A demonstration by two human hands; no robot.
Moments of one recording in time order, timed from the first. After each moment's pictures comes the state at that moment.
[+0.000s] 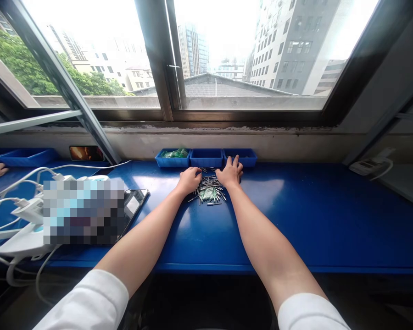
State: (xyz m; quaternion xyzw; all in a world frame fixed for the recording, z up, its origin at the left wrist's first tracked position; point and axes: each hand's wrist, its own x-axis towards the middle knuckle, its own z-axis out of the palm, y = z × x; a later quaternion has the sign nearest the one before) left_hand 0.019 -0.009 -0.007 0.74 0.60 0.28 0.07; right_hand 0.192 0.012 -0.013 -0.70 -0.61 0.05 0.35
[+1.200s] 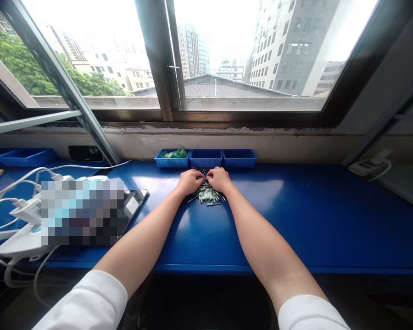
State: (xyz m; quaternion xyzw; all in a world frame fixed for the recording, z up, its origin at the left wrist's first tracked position) left_hand 0.019 -0.016 -0.003 0.77 0.57 0.28 0.07; right_hand 0.180 0.010 -0.014 -0.54 -0.79 0.10 0.28
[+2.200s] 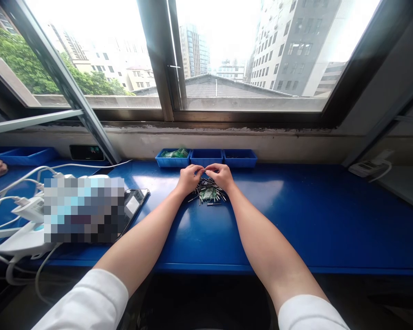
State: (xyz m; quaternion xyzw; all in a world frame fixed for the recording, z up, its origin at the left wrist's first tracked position) left_hand 0.021 -0.016 -0.001 0.75 0.52 0.41 0.05; right_hand 0.181 -0.002 -0.002 -0.38 -0.69 0.33 0.53
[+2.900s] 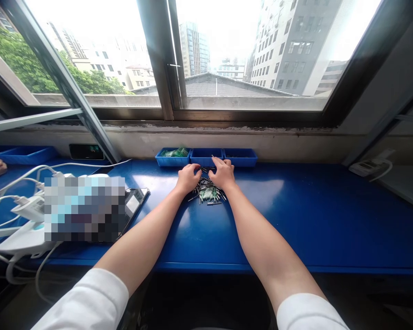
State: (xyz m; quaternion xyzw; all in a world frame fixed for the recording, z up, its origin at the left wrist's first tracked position) left_hand 0.021 -0.013 -0.003 0.71 0.61 0.34 0.04; right_hand 0.180 -0.002 -0.004 -0.54 -0.74 0.00 0.40
